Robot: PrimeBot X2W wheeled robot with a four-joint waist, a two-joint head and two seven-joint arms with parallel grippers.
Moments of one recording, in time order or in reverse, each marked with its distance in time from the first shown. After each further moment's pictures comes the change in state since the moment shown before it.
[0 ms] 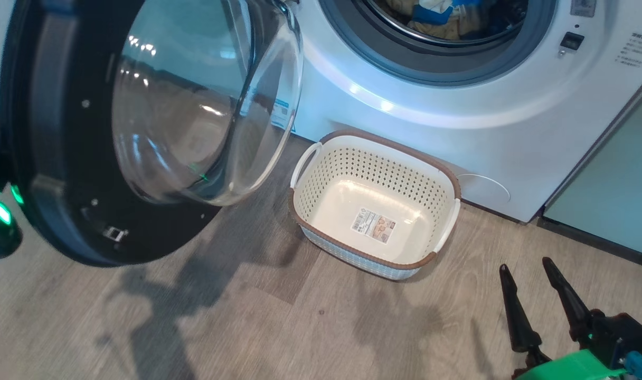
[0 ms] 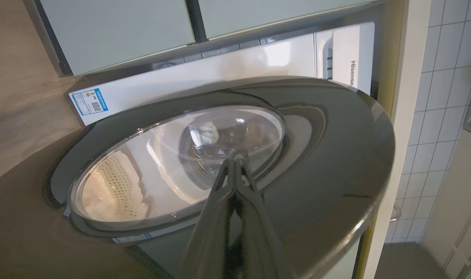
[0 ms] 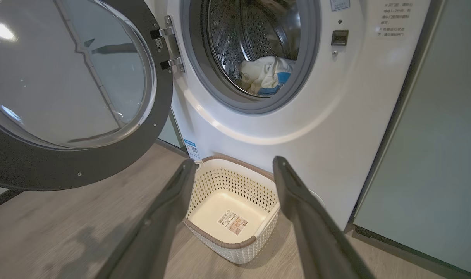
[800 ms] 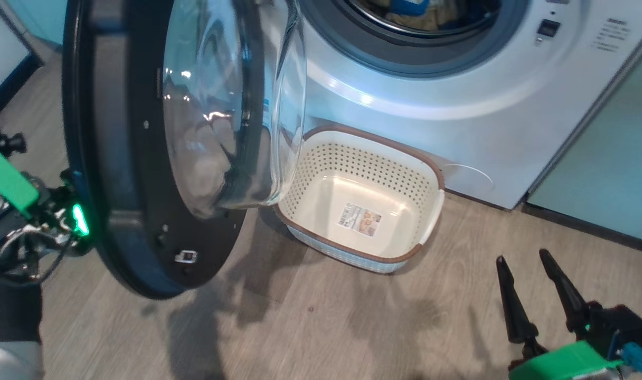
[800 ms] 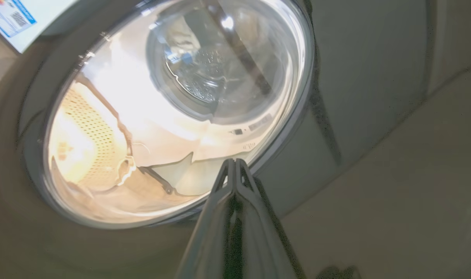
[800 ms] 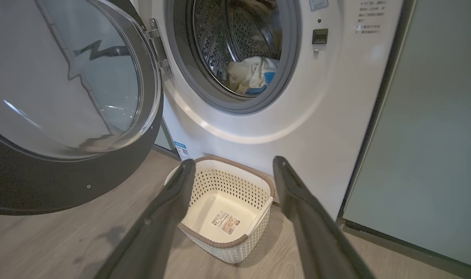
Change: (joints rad) left arm 0.060 -0.099 -0.150 -0.155 -0.006 -0.058 0.135; right arm -0.023 0.008 0.003 0.010 0.000 0.000 -0.002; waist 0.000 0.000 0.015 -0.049
